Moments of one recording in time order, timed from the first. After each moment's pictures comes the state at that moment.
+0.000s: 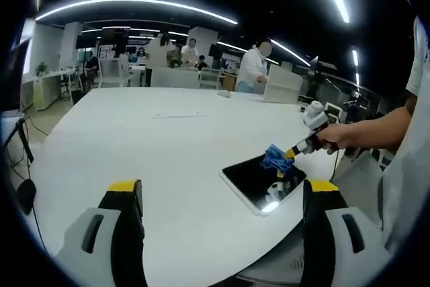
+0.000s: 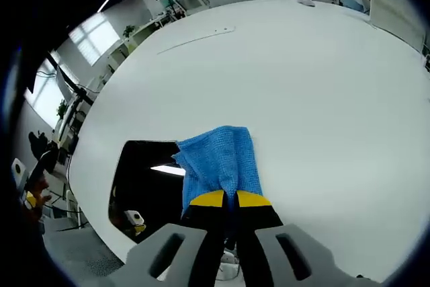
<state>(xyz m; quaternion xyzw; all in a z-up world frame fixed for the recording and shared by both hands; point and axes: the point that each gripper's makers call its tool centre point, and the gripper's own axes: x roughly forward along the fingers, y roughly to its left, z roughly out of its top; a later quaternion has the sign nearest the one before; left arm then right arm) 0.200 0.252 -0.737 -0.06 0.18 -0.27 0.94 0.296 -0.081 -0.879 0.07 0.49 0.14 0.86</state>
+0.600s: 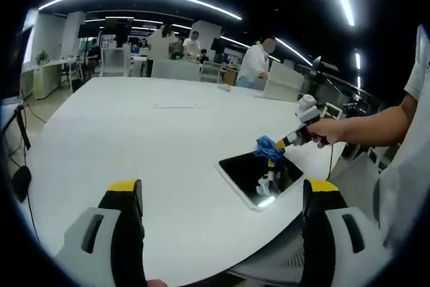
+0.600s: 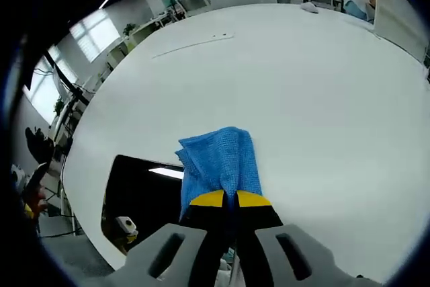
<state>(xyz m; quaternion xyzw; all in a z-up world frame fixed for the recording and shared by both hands) 0.195 0.251 -0.751 -0.07 0.21 -0.27 0.94 0.331 -0.083 -0.879 0.05 0.49 0.13 0.86</state>
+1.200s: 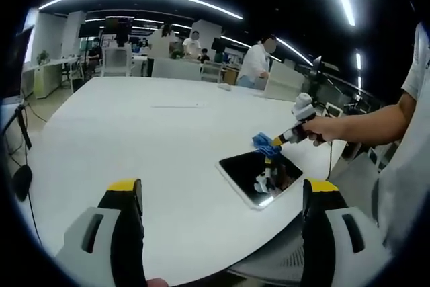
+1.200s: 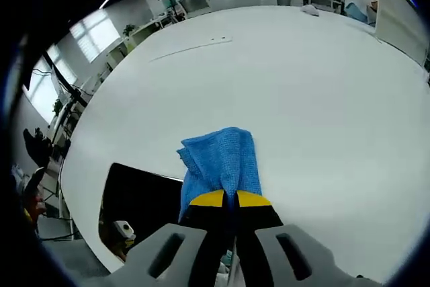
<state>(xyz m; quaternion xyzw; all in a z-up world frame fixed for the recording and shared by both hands) 0.191 0.252 -0.750 -0.08 0.21 -0.26 0.94 0.344 -0.085 -0.880 0.05 0.48 0.13 0.87</state>
